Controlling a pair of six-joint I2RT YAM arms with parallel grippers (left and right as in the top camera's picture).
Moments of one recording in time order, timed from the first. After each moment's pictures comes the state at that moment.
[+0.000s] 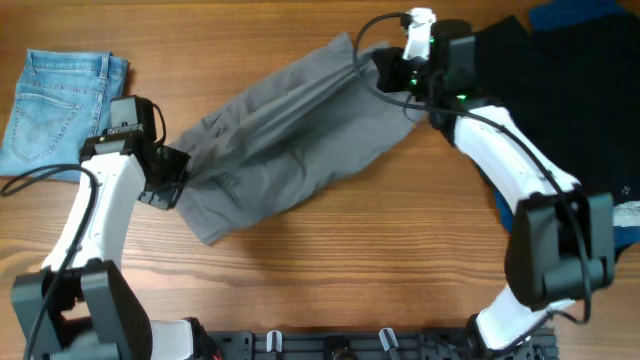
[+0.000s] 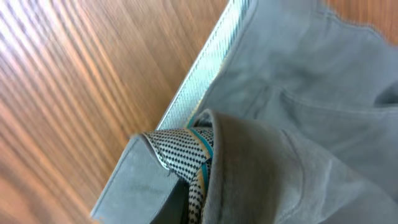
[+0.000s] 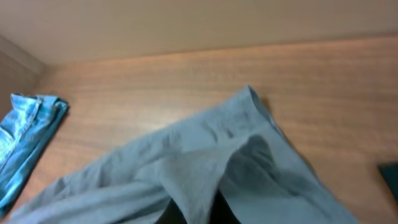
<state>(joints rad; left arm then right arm) 0.15 1.56 1.05 -0.88 0.03 -1.05 0.22 1.84 1.28 0.02 -0.34 0.28</state>
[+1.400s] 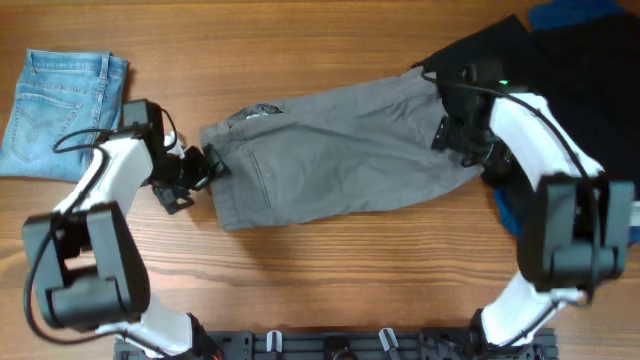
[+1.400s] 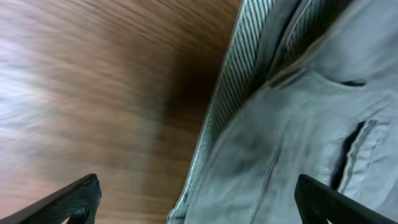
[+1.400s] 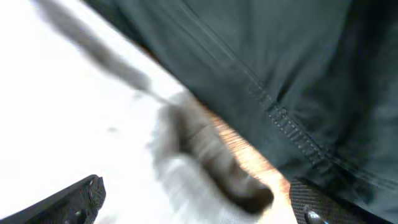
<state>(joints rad) 0.16 1.77 1.05 -0.80 0.35 -0.40 0.02 1.88 1.34 -0.94 0.13 0.41</state>
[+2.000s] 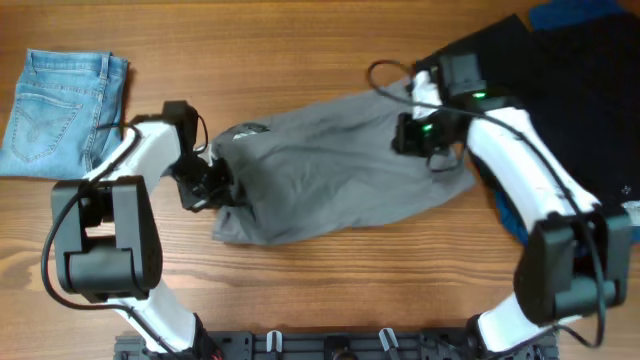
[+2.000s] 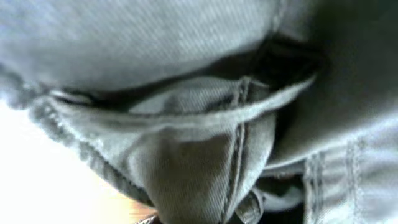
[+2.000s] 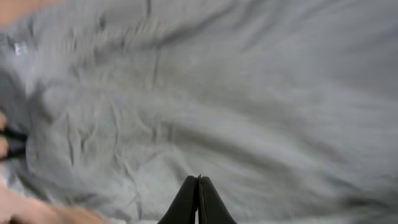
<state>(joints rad) 0.03 1.89 1.14 -1.02 0.32 -0.34 0.21 1.77 1.28 -0.82 -0.40 0.20</state>
